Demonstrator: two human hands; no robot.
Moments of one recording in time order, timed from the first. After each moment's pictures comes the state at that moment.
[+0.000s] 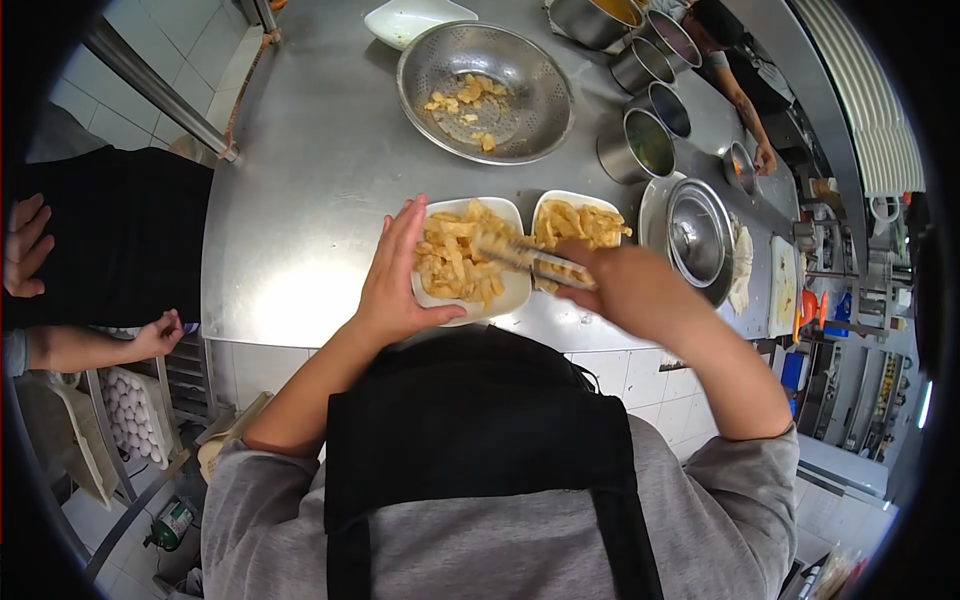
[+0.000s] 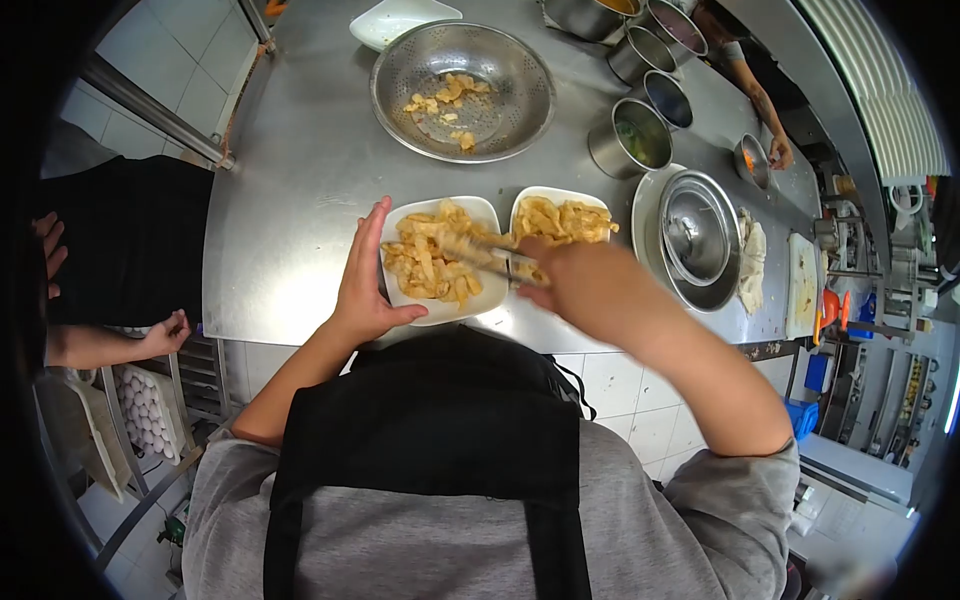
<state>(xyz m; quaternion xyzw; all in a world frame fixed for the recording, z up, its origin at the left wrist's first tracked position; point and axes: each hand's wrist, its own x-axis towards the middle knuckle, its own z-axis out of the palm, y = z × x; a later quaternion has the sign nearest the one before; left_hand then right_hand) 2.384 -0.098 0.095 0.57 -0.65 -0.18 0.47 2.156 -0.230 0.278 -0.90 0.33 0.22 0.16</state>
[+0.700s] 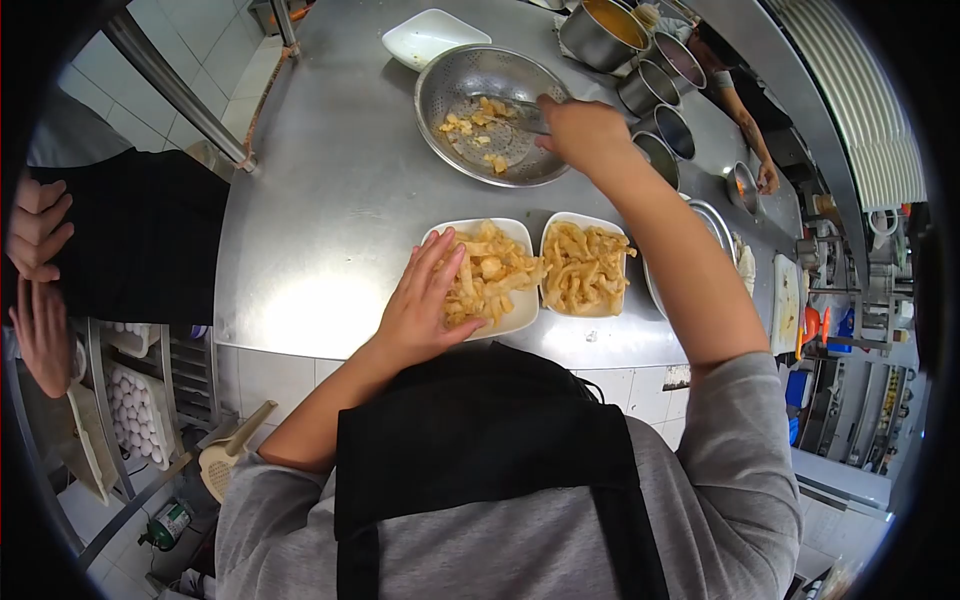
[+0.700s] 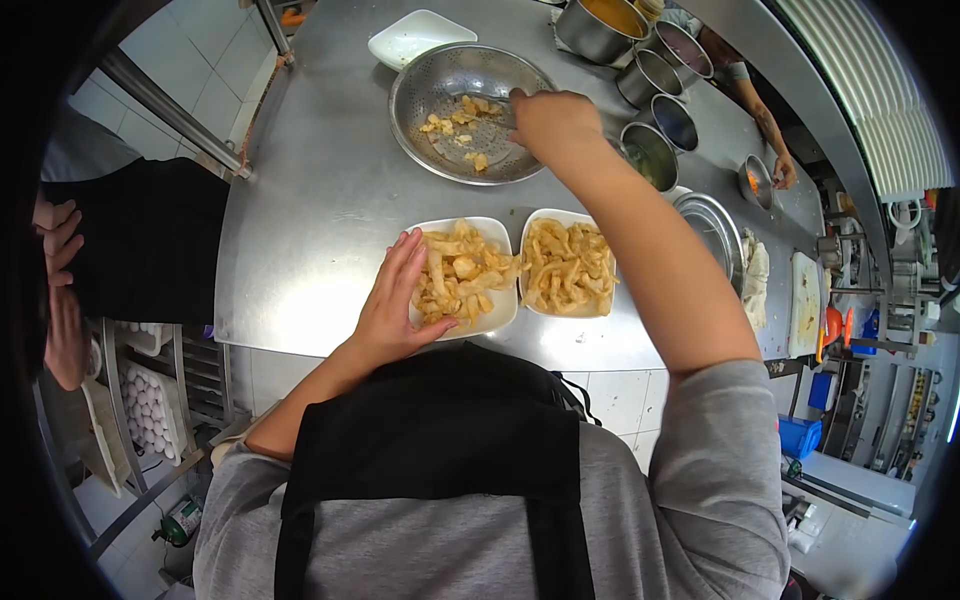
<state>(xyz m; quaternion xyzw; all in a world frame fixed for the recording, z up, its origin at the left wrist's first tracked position) 2.367 -0.093 0.091 0.57 -0.68 -0.15 0.45 2.258 -0.371 0.226 -0.92 0.34 0.14 -0.12</state>
